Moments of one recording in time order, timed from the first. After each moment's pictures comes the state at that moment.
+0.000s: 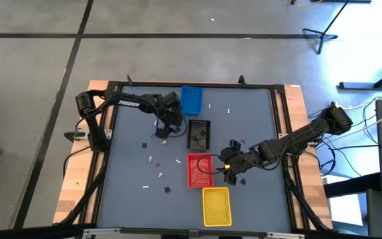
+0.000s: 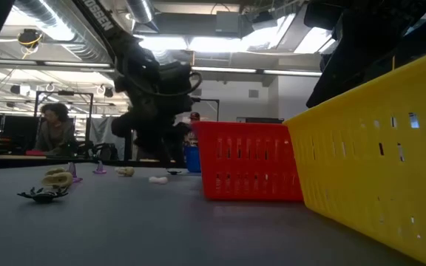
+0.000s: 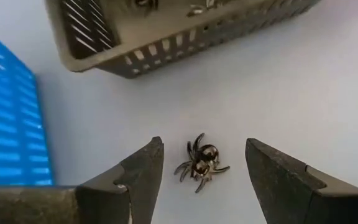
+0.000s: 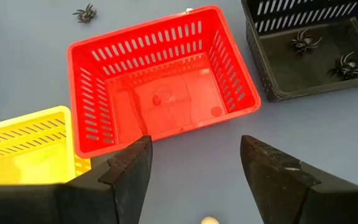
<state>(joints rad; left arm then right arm) 0.45 1.80 0.96 -0.30 0.38 0.78 0.41 1.43 0.87 -0.34 0.28 0.55</state>
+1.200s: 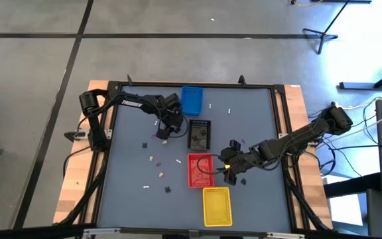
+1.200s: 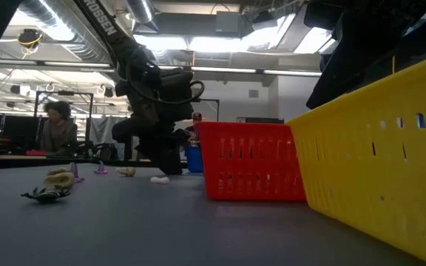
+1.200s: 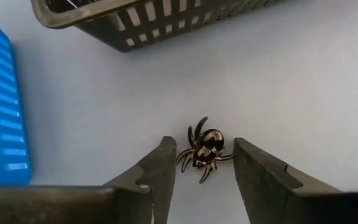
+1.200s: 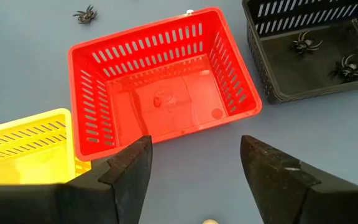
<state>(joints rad) 0.45 1.85 0.97 -0.30 0.33 0.74 0.41 1.43 0.87 -0.34 0.28 0.55</state>
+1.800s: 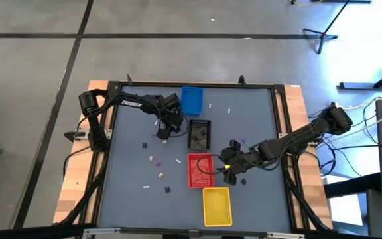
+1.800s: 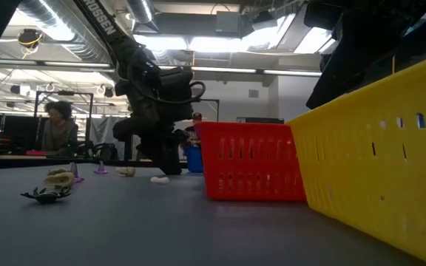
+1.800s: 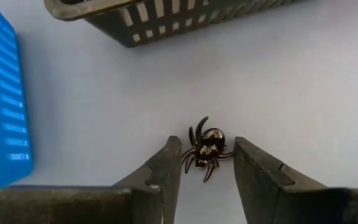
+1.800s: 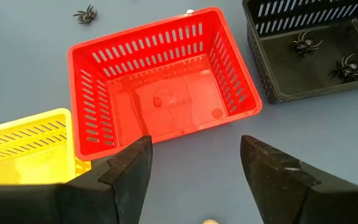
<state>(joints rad) 0.45 1.85 0.97 -0.31 0.33 0.69 0.41 1.43 0.87 -0.34 0.28 0.55</state>
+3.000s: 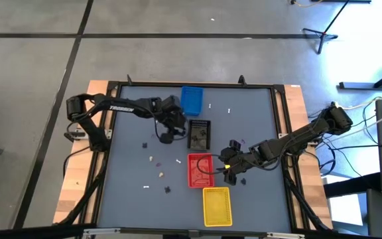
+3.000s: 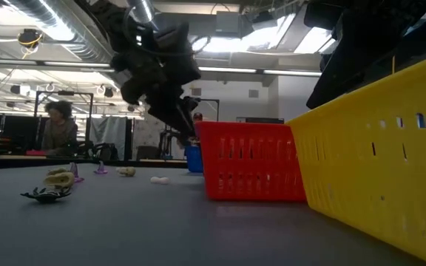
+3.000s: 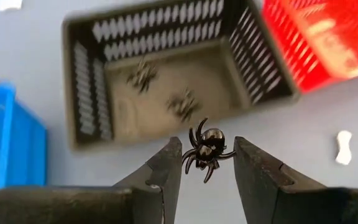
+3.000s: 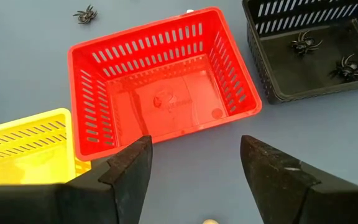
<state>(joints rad) 0.32 1.67 0.96 -0.22 0.36 0.48 0.41 1.43 0.87 -0.34 0.28 0.55</state>
